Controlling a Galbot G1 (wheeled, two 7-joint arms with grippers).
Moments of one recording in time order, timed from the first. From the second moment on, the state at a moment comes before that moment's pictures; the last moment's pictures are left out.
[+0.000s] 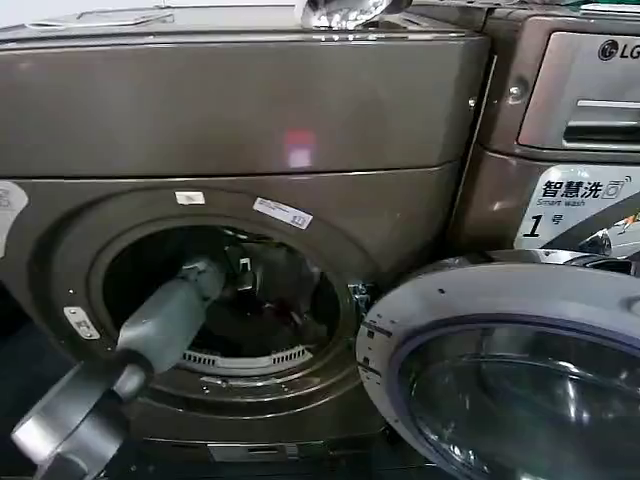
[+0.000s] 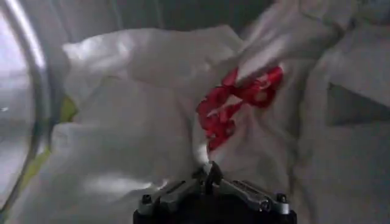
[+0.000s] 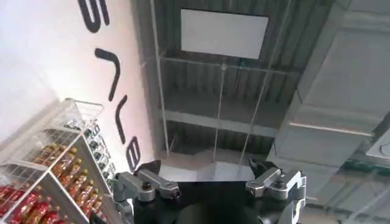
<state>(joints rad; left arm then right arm) 0.04 -1.26 0.33 -0.56 0.37 0.05 0.87 -1.77 1.34 2.39 2.04 0.49 0.20 0.11</state>
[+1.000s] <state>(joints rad) 0.23 -1.31 -0.01 -0.88 -0.40 0.21 0.11 -1.76 1.34 2.37 2.04 0.48 0.20 0.11</state>
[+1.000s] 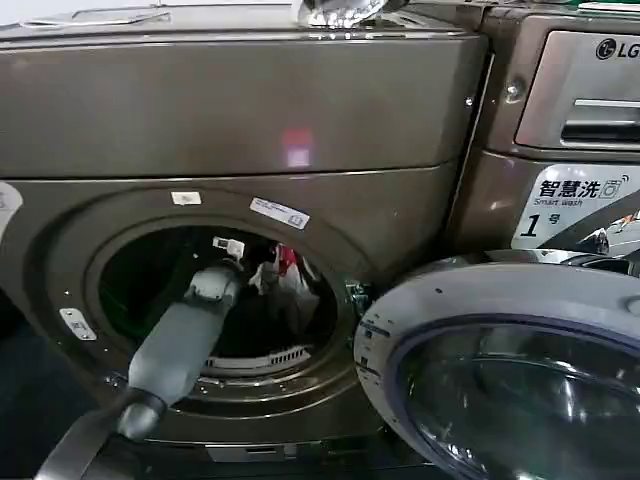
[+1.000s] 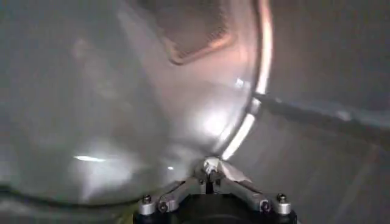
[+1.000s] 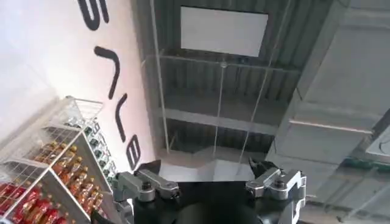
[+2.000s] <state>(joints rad) 0.33 -1.34 -0.07 -1.14 -0.57 0.26 -0.28 -1.75 1.35 2.35 2.04 0.46 0.20 0.12</state>
